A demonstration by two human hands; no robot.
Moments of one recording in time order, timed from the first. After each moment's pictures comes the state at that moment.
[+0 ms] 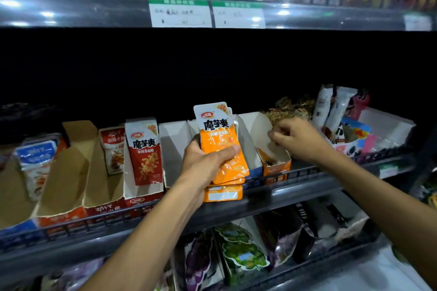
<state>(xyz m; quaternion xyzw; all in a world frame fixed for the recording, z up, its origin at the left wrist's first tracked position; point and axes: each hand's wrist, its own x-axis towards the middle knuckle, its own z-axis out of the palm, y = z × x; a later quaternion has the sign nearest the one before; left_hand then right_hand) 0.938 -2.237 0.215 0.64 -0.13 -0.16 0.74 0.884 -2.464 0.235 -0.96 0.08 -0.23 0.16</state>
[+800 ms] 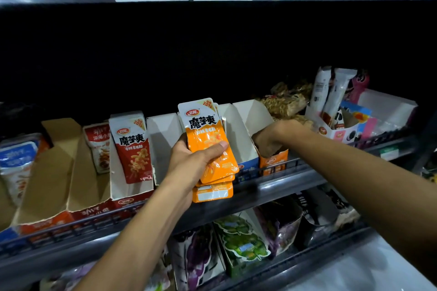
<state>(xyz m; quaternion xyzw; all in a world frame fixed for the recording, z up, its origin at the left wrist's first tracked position) 0.947 -2.236 0.202 0.64 -0.12 -0.17 0.74 0.948 -2.447 0.228 -0.95 0.08 0.26 -0.15</state>
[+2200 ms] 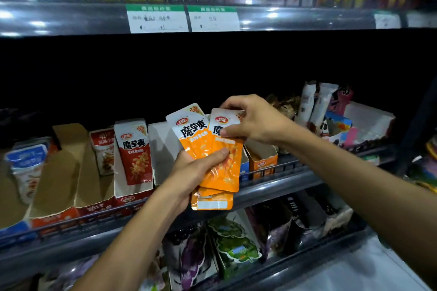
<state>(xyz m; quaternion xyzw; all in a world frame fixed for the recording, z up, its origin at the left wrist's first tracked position) 0.918 -2.230 0.218 0.63 -0.18 -0.22 0.72 0.886 -2.402 0.279 -0.91 -0.05 -0.22 0.34</state>
